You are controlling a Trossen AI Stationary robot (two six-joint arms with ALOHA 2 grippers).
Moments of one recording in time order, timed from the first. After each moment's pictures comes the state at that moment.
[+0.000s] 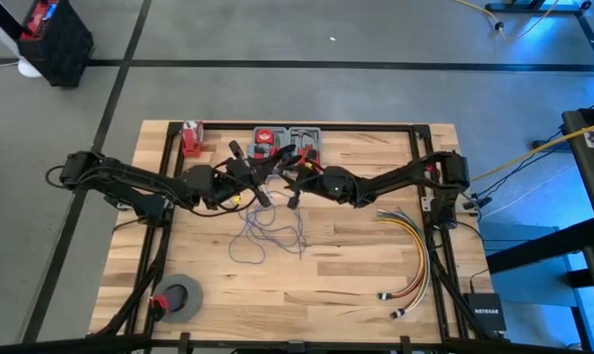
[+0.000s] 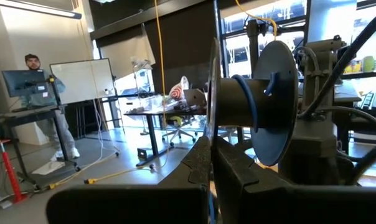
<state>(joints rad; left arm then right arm) -0.08 1.25 0.72 0.80 -0.61 0.25 -0.07 1.88 0.94 0.94 0.28 -0.26</state>
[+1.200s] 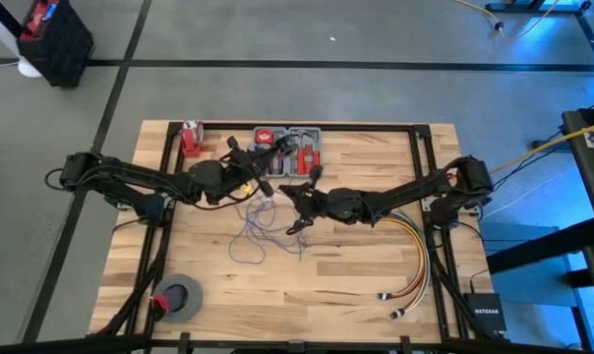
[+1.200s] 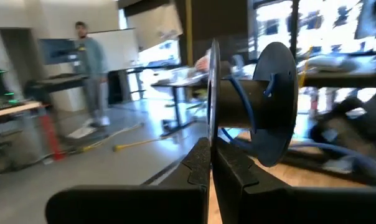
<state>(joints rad) -0.02 1.25 0.72 0.67 -0.67 0.15 0.13 1.72 0.97 0.67 0.53 -0.58</state>
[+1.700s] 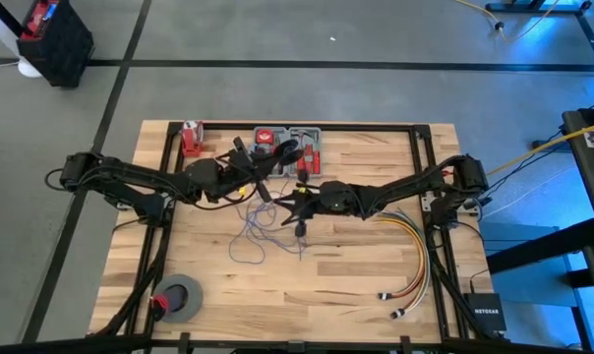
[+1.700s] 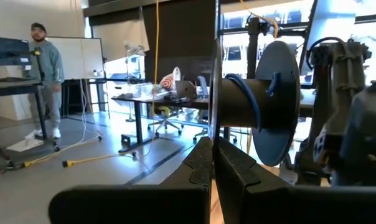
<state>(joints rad) -0.01 1.26 0.72 0.75 -0.53 0.08 0.07 1.75 1.00 0.58 0.16 -0.34</state>
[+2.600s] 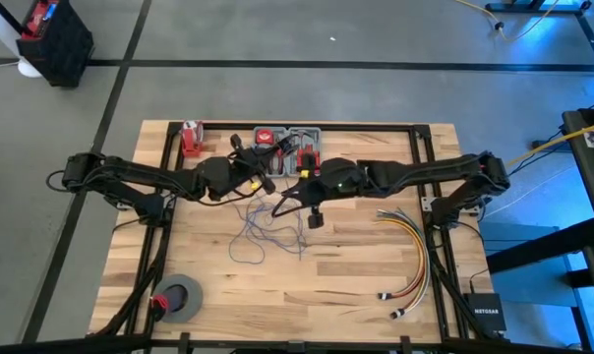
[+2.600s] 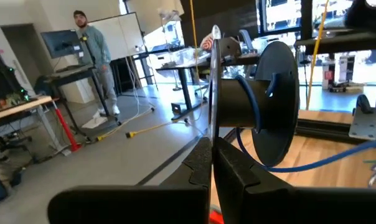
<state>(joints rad) 0.05 1.28 0.72 0.58 -0.66 0.19 0.06 1.57 1.38 -0.25 0.07 -0.35</state>
